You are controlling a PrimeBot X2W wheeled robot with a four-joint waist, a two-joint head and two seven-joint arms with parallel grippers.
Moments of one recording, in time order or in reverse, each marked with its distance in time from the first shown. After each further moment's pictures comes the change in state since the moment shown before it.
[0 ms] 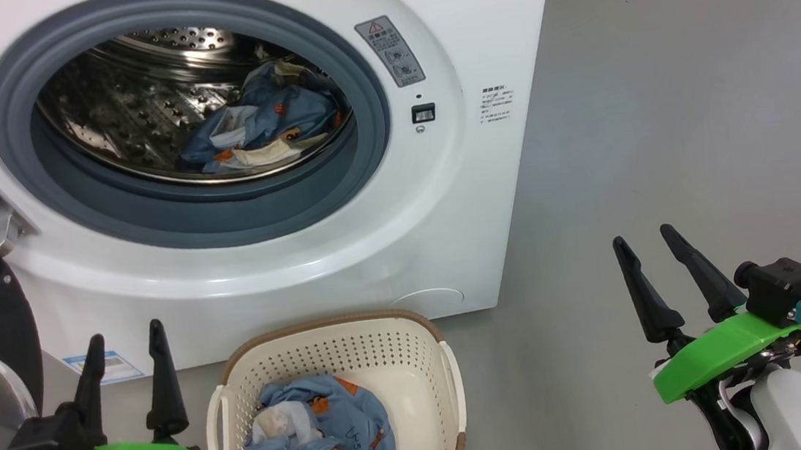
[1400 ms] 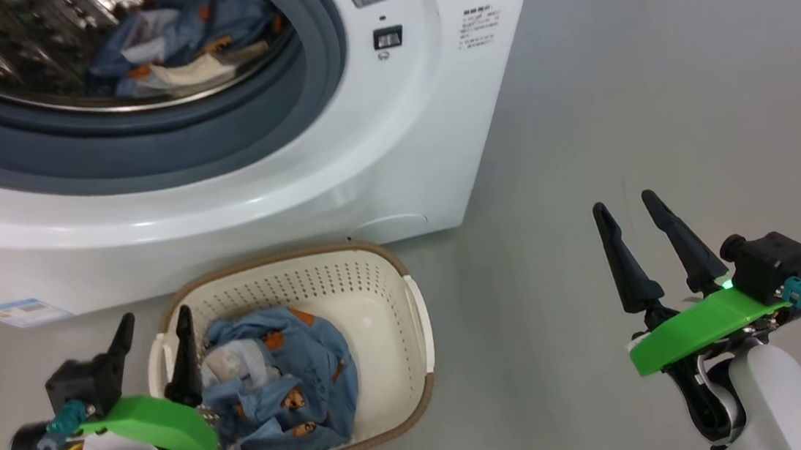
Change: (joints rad) left arm -0.188 0.082 -0.142 0.303 -0.023 -0.011 0.002; right arm -0.047 0.063 -0.021 -0.046 -0.029 0.000 0.000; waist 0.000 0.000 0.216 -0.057
